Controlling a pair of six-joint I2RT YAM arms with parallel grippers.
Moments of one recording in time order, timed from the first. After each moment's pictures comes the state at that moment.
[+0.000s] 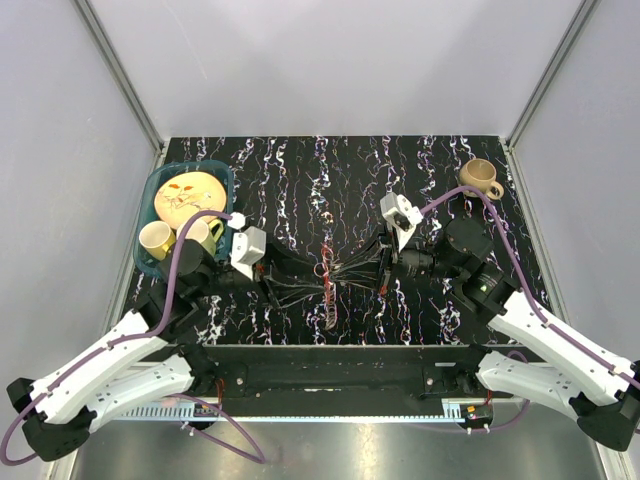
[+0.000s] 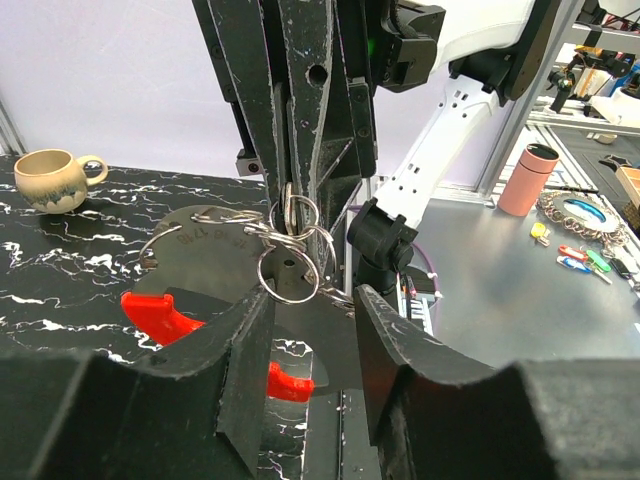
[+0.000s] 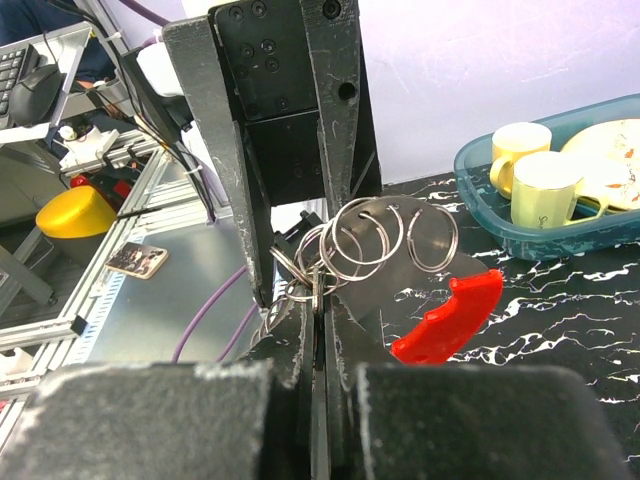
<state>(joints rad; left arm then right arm) -0.86 0.73 0.83 0.05 0.65 -0.19 0.83 0.90 0.91 0.15 -0.73 0.36</state>
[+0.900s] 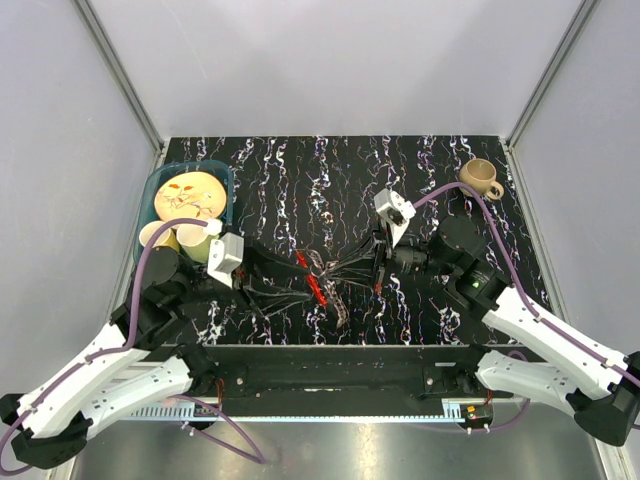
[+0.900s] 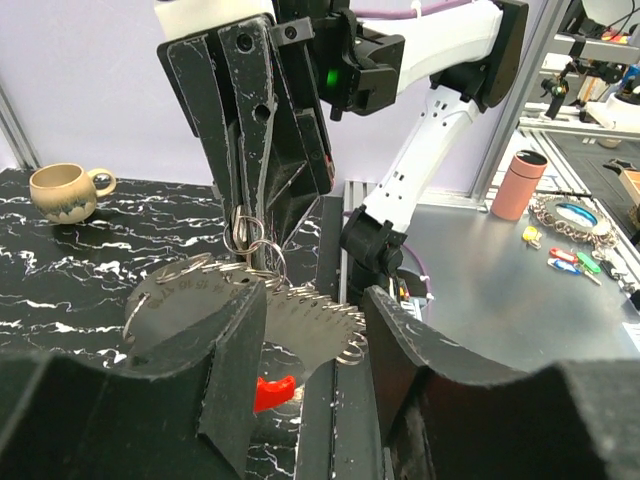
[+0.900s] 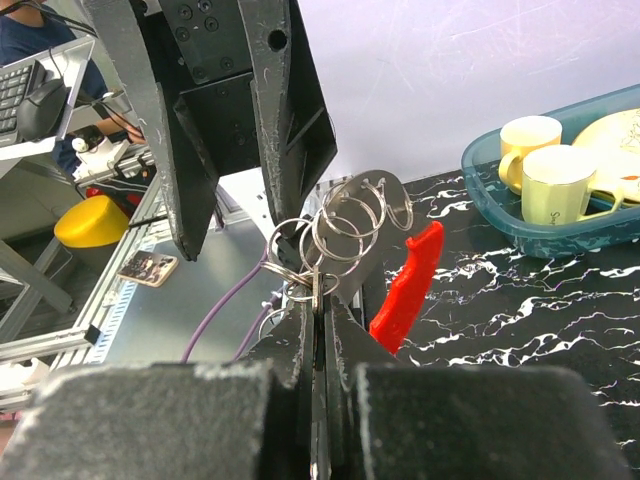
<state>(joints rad) -0.86 0.64 0.88 -0.07 0.64 -0.18 0.83 0.94 0.90 0.20 -0.73 0.40</state>
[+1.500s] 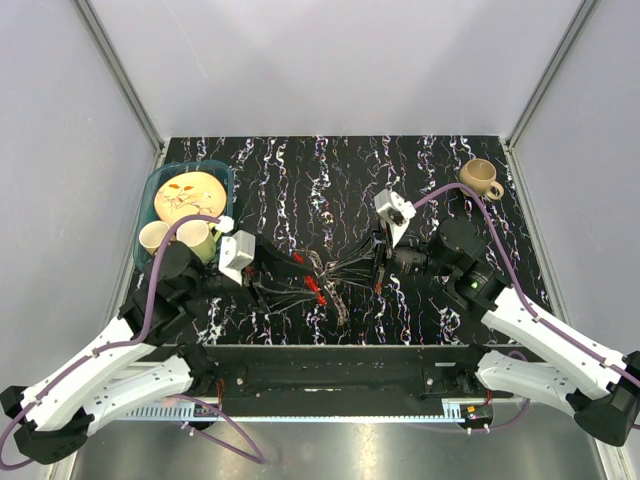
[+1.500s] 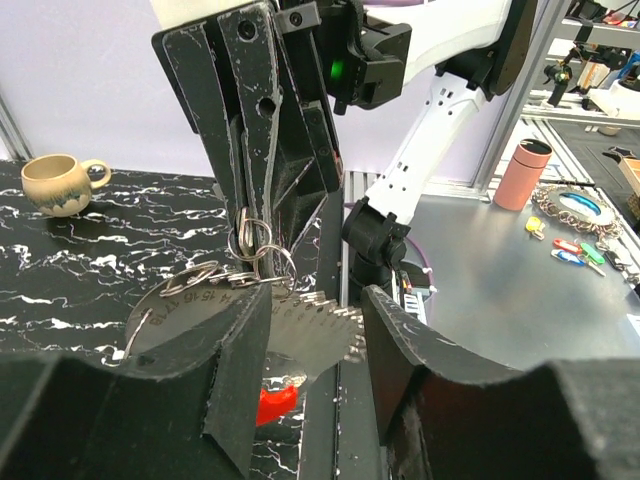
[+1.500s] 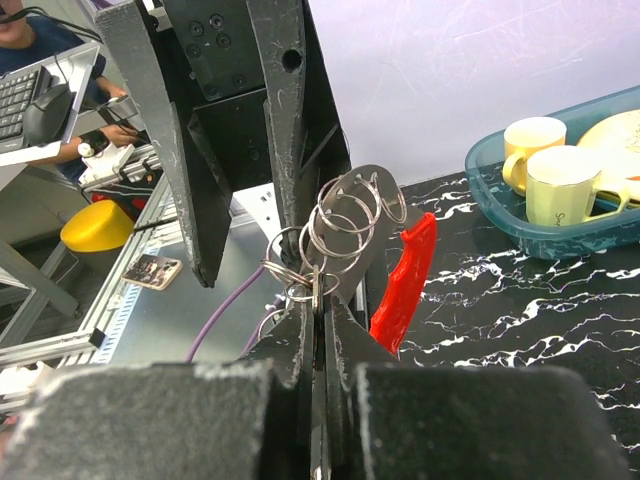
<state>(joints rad) -0.87 0.68 0.89 -0.07 0.64 -0.16 0.83 0.94 0.89 0.23 -0.73 0.43</state>
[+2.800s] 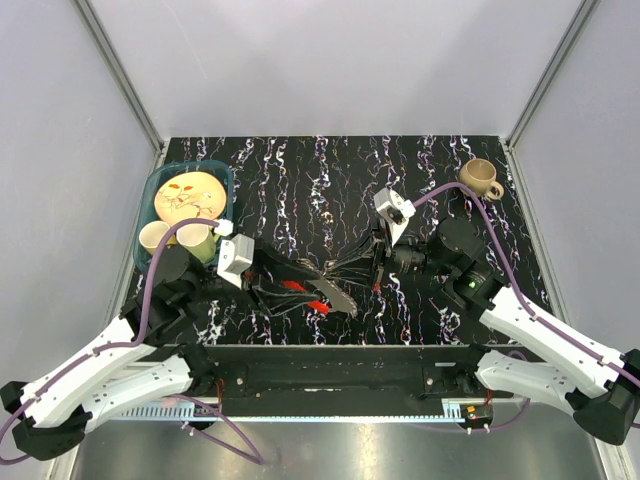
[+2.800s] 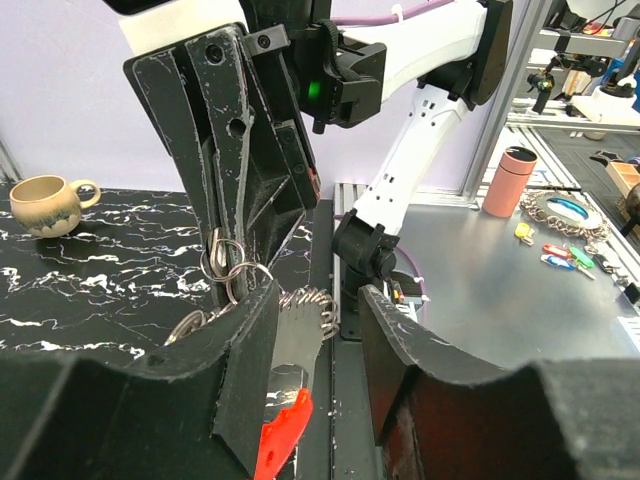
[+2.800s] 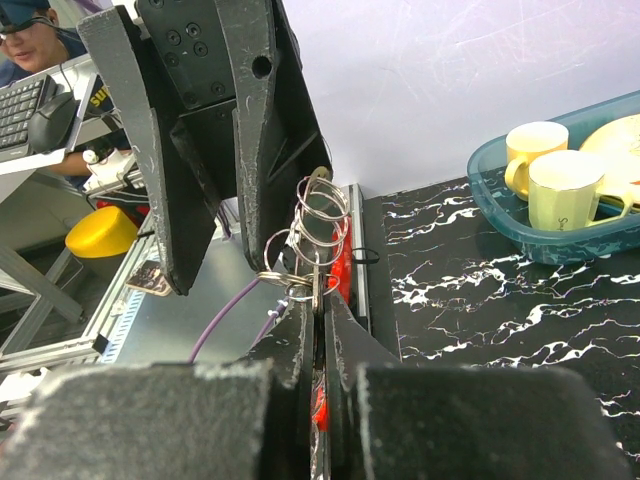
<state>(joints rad) -0.91 0.68 0.88 -0.01 0.64 -0.17 0.83 0.95 0.88 0.26 -0.72 0.45</state>
